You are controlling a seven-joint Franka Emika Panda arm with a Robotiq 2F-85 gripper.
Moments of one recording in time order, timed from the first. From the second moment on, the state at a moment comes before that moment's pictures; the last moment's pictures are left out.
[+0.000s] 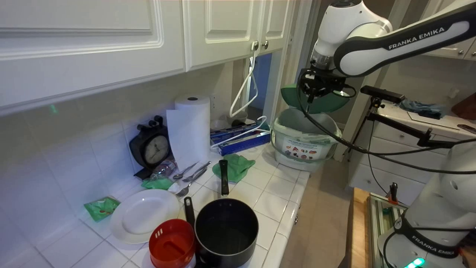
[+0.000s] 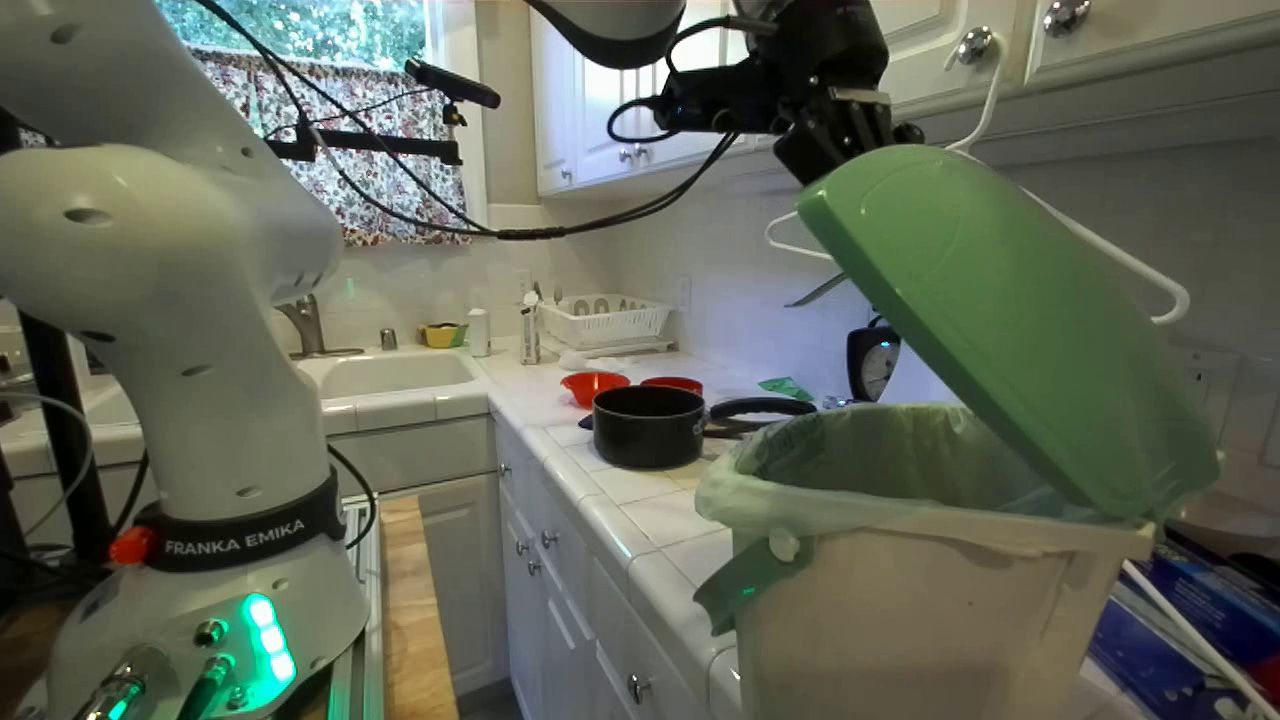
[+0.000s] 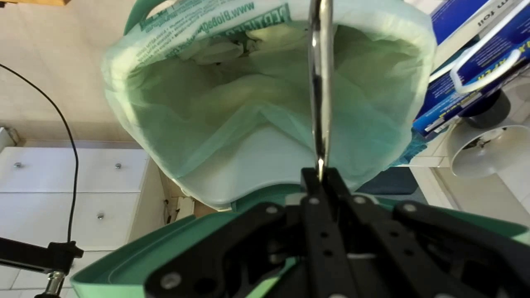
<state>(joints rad) -0.38 -0.46 -0.01 -2.46 -0.50 2.25 1.38</state>
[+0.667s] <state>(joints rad) -0.42 -0.46 -0.03 -2.39 -0.54 2.23 1.38</state>
